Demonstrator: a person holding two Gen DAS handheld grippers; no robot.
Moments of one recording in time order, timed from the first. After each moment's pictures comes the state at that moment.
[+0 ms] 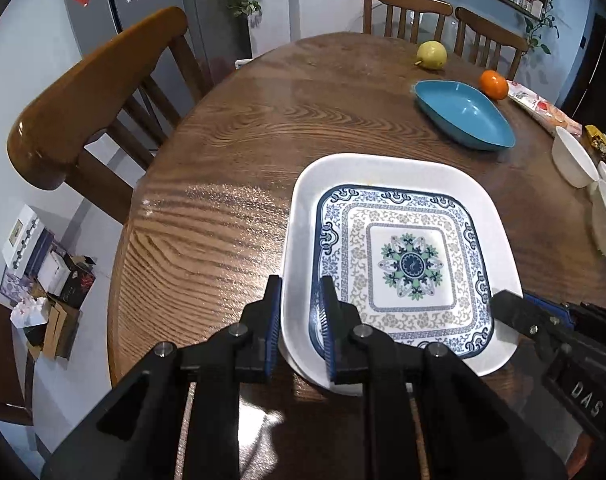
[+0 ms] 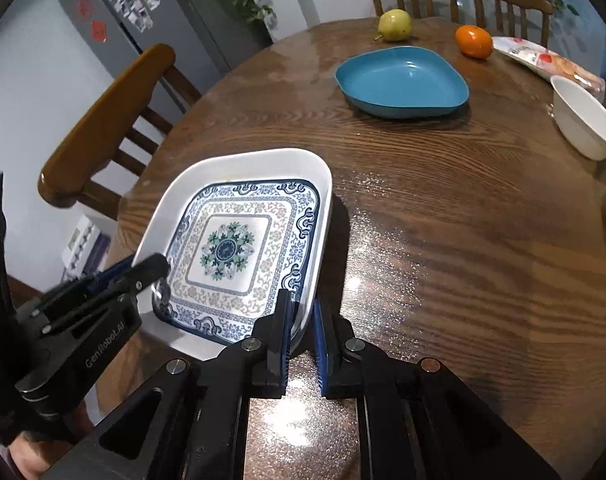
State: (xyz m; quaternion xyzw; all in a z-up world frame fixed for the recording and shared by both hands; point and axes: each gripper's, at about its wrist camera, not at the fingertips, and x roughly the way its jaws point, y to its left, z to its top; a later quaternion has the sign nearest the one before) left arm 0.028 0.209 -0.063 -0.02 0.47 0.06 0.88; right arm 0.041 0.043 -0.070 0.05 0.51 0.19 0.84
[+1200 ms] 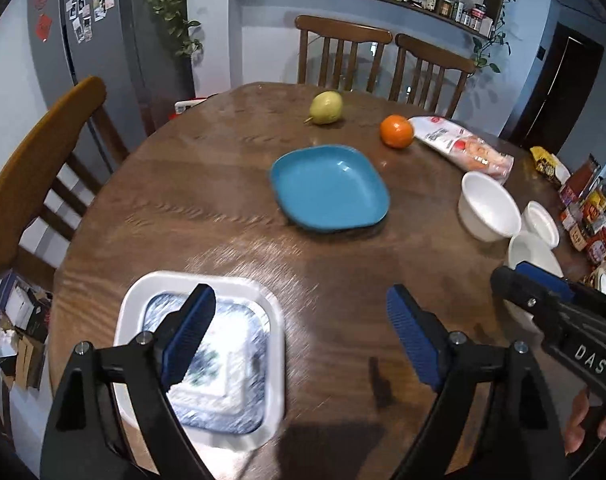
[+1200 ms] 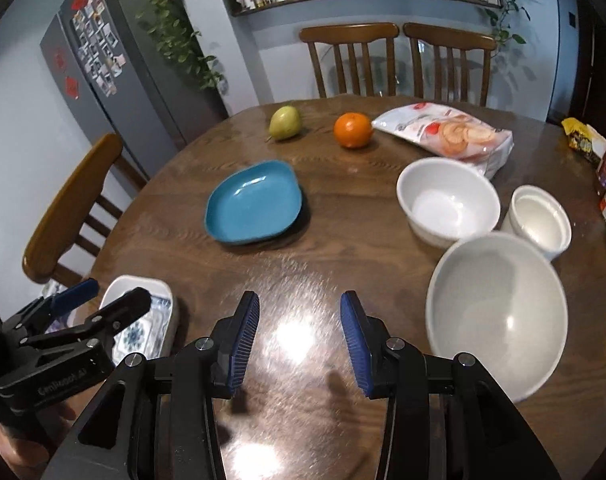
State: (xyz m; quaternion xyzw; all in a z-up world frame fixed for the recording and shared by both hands) left arm 0.080 0.089 0.005 -0.04 0.43 -0.02 0.90; right arm 0.082 -0.102 0.006 0.06 0.43 0.13 0.89
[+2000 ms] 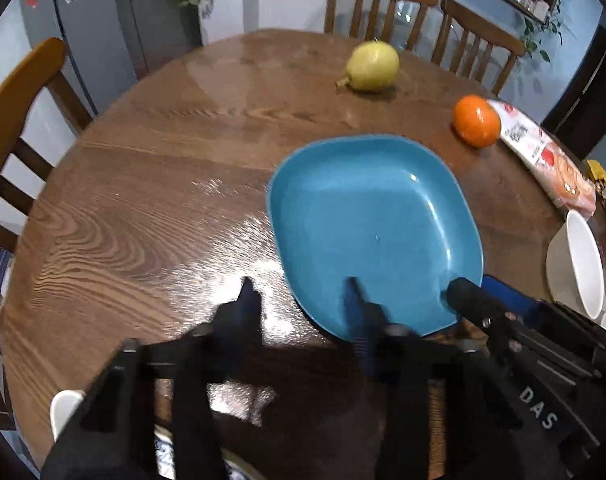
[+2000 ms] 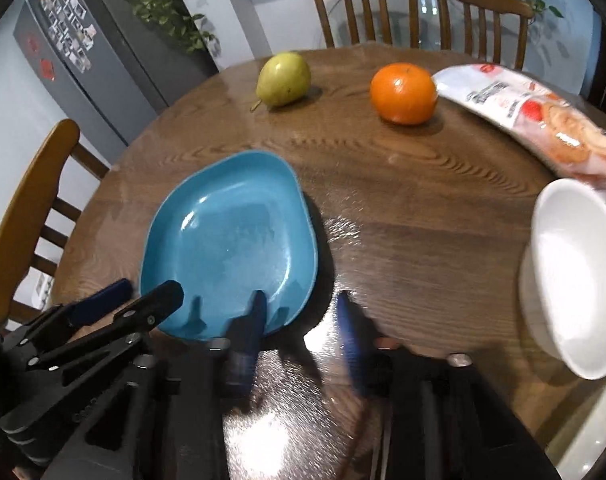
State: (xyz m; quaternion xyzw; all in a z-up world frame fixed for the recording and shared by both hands) left arm 0.208 0.101 -0.071 -0.06 0.51 0.01 0.86; right arm 0.218 -0.055 -0.077 0.06 0.50 0.15 0.85
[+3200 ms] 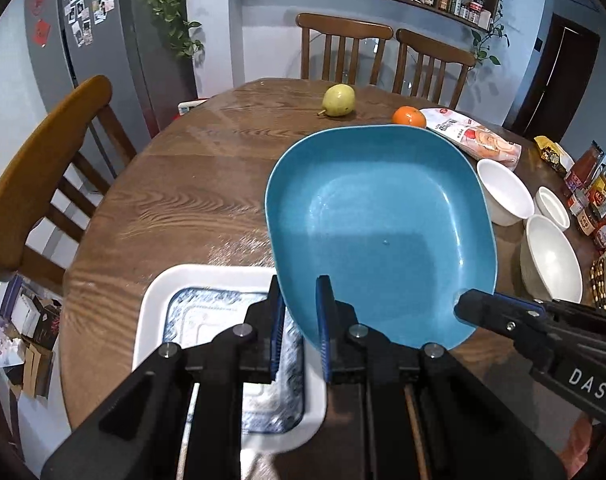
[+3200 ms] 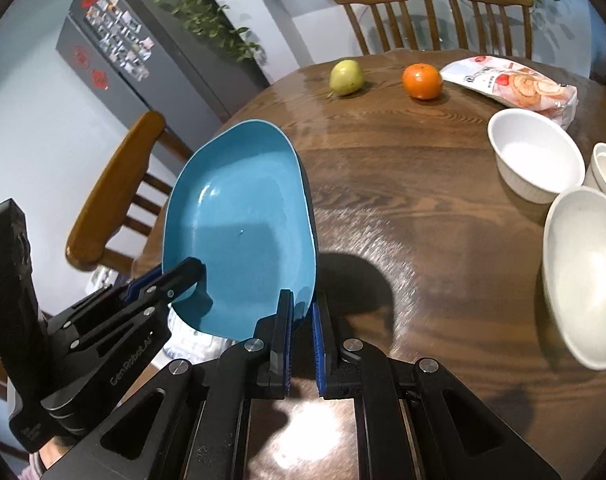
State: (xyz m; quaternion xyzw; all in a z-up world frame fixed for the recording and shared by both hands) left arm 0.064 0.117 -0.009 -0.02 0.43 -0.02 0.90; right arm 0.080 -0.056 -0.016 0.11 0.48 0.21 0.84
